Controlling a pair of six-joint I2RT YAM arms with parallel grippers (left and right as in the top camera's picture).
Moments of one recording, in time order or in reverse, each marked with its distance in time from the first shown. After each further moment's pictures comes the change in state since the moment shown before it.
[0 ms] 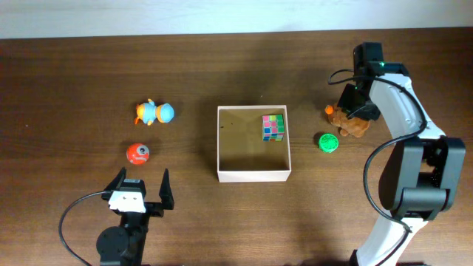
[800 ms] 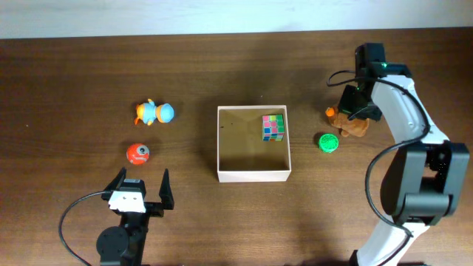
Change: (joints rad) left arm 0.000 0.000 0.000 0.000 0.000 0.000; right arm 0.000 -0.045 -0.016 -0.010 -0.030 -0.056
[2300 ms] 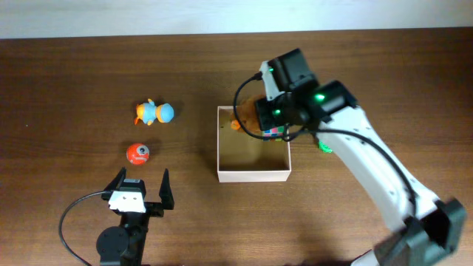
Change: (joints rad) left arm 0.000 0.000 0.000 0.000 0.000 0.000; right arm 0.544 -0.275 -0.007 0.035 -0.267 -0.175
